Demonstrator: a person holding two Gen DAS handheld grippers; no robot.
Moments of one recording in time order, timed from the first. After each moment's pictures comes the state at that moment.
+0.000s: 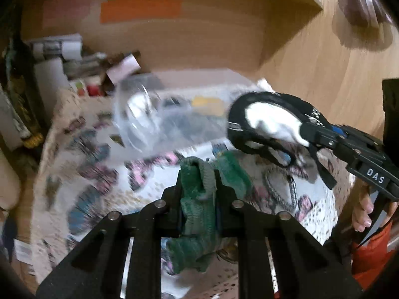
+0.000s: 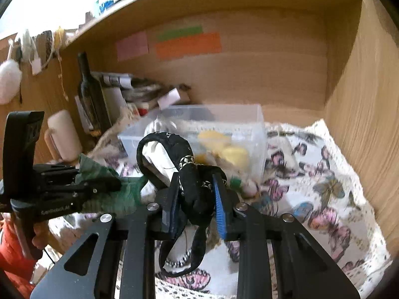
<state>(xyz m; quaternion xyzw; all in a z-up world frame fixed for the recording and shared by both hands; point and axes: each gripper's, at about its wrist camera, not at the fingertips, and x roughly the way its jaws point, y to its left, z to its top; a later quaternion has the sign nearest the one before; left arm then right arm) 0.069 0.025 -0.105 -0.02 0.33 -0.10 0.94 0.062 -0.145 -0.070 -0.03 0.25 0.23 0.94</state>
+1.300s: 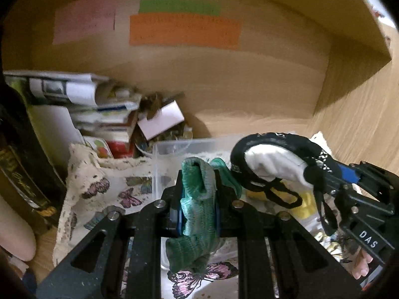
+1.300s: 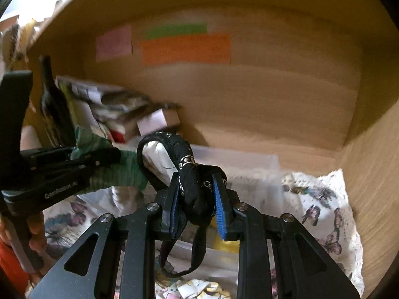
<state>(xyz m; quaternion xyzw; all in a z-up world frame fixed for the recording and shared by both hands) 0.201 0.057 -0.082 -0.04 0.31 0.01 0.95 0.185 -0.076 -0.060 -0.09 0.28 0.21 0.93</state>
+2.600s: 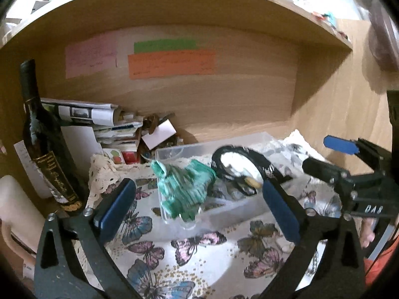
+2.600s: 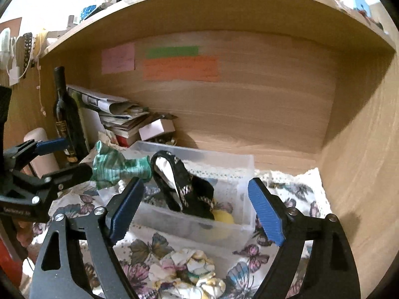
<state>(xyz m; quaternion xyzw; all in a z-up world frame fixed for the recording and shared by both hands) 0.116 0.039 -0.047 0.01 0.26 -0.02 0.97 0.128 -0.121 -0.031 -0.08 0.24 0.20 0.95</state>
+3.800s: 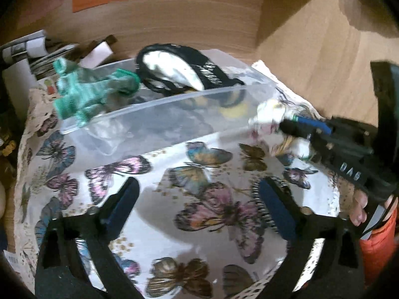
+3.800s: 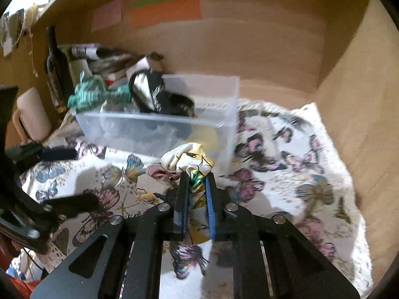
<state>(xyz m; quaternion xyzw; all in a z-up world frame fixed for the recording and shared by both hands) 0.114 -0.026 -0.133 0.01 0.40 -0.12 0.91 0.102 -0.173 -0.093 -0.08 0.32 0.18 0.93</state>
